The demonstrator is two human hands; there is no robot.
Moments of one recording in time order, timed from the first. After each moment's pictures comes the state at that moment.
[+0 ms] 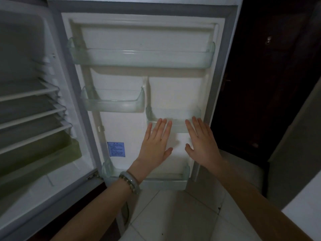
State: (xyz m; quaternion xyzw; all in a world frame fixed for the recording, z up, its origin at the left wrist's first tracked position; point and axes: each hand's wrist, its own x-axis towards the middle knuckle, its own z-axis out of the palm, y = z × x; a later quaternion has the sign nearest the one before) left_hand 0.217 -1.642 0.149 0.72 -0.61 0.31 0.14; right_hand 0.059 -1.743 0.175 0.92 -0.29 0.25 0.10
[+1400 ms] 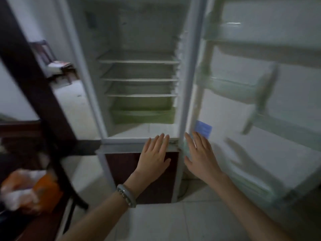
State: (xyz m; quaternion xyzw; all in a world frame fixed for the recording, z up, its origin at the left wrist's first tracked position) left_hand 0.221 -1.449 0.077 0.94 -0.26 0.21 0.05; right_hand 0.187 -1.628 0.107 0.98 0.10 0.18 -0.03
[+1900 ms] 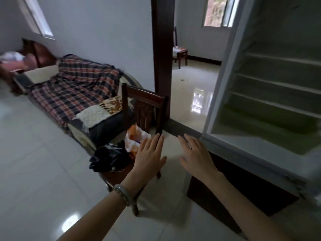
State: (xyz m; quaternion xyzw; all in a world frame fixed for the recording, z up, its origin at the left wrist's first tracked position) left_hand 0.142 -1.133 0.056 0.98 0.11 0.17 -0.03; right_hand 0.232 -1.292 0.079 0.87 0.47 0.14 -0.12
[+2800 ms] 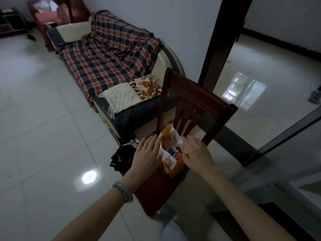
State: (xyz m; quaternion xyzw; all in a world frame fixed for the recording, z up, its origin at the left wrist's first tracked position) left_hand 0.215 -0.834 -0.049 0.97 0.24 0.09 -0.03; right_hand 0.370 -0.965 -0.033 0.83 0.54 0.00 -0.12
